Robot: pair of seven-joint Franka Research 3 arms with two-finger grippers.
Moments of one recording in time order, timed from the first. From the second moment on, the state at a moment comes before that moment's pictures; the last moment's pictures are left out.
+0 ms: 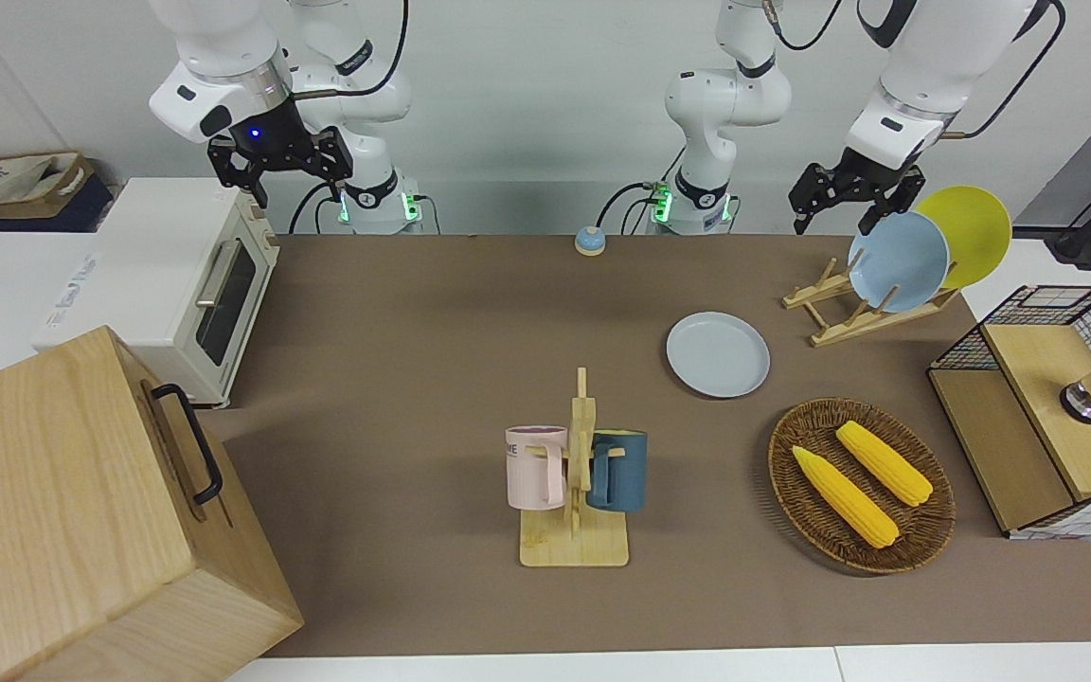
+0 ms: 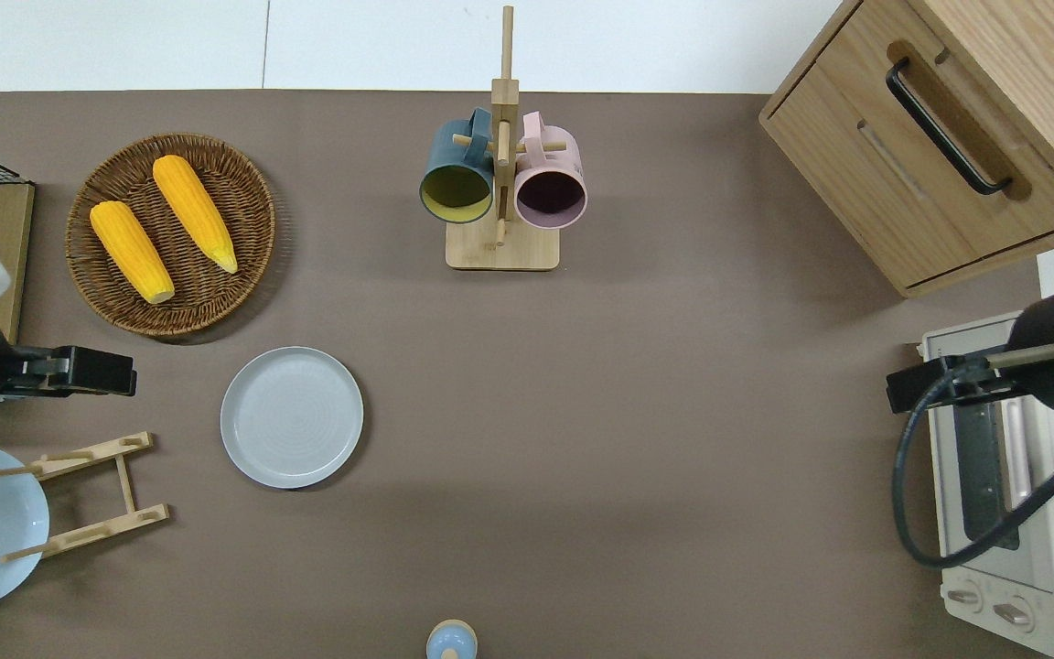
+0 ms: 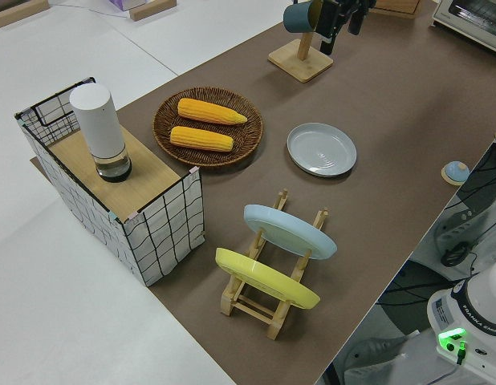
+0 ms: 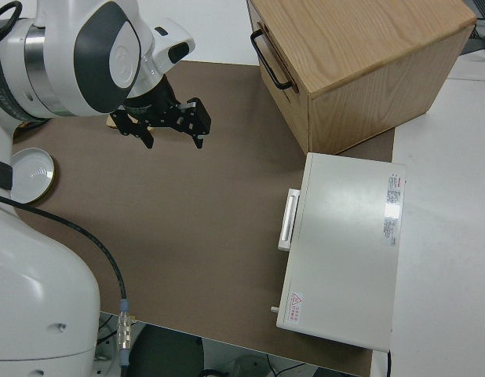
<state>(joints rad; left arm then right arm) -0.06 -0.09 0.01 -1.66 -0.03 1.54 -0.01 -0.03 -0.02 0.14 -1.48 0.00 1.33 0.02</state>
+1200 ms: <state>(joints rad) -0.06 -0.09 0.01 -1.79 -0.03 1.63 -0.01 -0.03 -0.02 0.14 -1.48 0.00 1.33 0.02</state>
